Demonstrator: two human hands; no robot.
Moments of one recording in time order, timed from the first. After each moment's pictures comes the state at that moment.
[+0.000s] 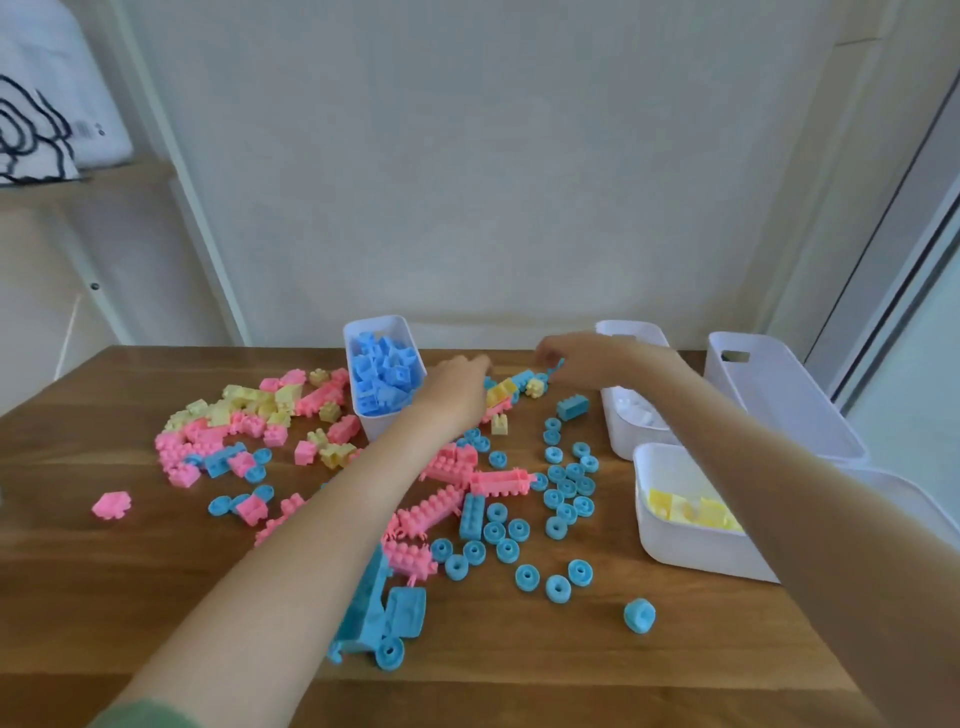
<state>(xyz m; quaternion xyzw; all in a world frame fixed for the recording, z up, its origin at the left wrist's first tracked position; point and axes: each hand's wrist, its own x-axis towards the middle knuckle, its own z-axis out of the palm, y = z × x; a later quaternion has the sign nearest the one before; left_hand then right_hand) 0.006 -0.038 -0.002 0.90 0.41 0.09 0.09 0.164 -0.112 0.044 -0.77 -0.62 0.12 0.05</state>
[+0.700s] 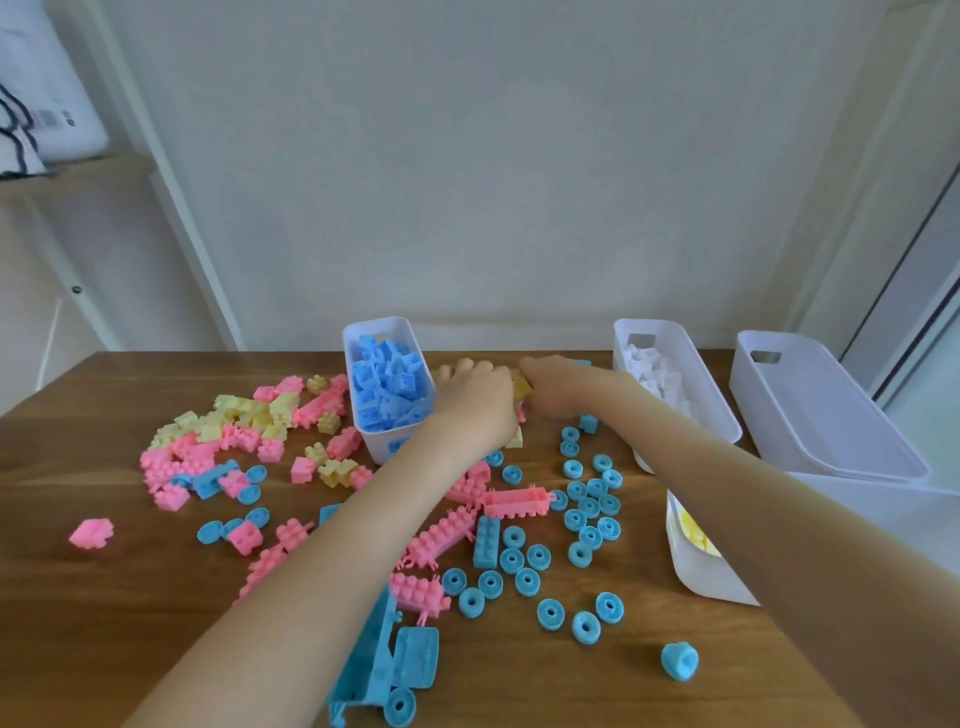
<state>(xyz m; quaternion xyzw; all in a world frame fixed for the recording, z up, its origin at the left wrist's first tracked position) 0.017 -0.043 0.002 0.91 0.40 0.06 -0.03 0.144 -0.061 0.001 -0.77 -0.63 0.12 0.00</state>
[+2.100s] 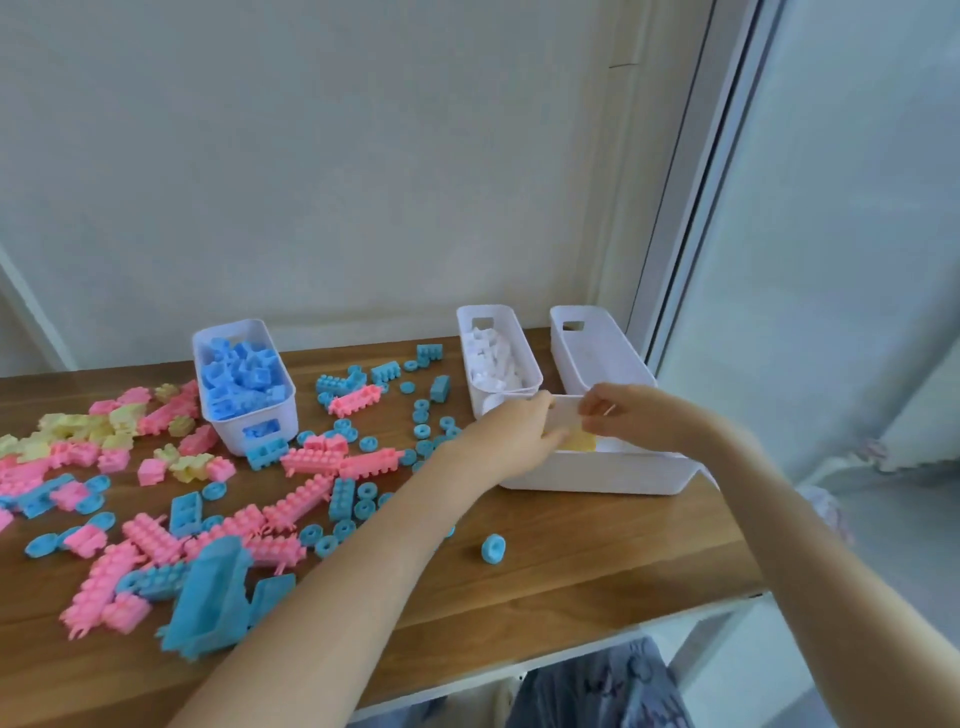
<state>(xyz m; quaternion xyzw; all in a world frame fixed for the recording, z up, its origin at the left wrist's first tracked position) 0.089 -0.206 0.002 0.96 0.18 0.05 0.23 0.228 -0.320 0.012 -0.85 -0.48 0.16 0.16</state>
